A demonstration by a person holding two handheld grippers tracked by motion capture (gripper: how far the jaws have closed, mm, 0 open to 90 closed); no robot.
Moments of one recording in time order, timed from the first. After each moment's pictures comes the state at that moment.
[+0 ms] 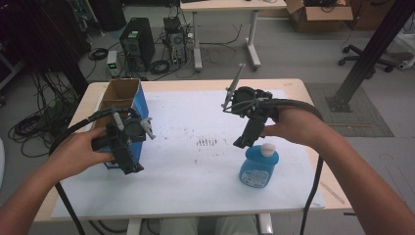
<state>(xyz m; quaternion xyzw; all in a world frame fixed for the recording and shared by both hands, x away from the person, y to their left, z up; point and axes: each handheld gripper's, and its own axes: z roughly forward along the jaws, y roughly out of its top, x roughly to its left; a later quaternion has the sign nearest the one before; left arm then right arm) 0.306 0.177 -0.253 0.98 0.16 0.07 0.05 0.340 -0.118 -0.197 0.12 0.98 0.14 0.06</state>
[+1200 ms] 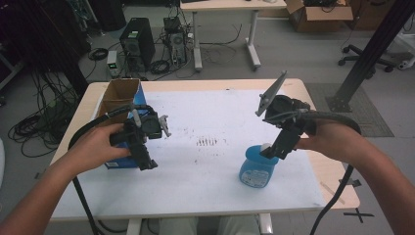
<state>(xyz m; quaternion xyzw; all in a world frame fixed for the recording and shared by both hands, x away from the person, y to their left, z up) 0.317 0.146 -0.255 0.99 0.14 0.06 0.05 0.309 -0.180 -0.194 0.14 0.97 0.17 0.06</state>
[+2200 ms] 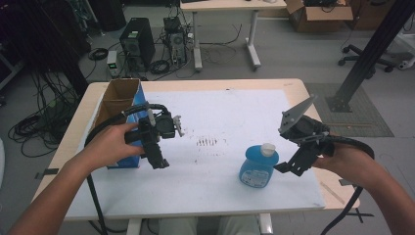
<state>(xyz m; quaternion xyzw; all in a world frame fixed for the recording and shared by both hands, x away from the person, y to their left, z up) 0.325 0.119 -0.262 0.99 0.12 0.05 0.06 0.291 -0.228 -0.234 0.17 0.96 0.22 0.06</state>
